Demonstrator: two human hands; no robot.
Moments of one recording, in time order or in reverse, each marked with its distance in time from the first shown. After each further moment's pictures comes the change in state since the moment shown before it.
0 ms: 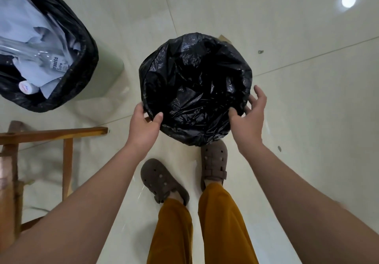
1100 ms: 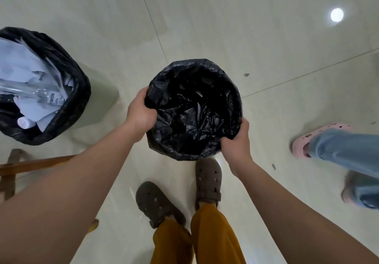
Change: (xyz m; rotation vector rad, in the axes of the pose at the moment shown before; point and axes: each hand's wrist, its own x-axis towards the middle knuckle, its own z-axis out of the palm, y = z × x) left_hand 0.057 0.087 0.024 0.125 -0.080 0.124; right_hand 0.019 -0.005 -0.019 -0.024 -0.137 0.169
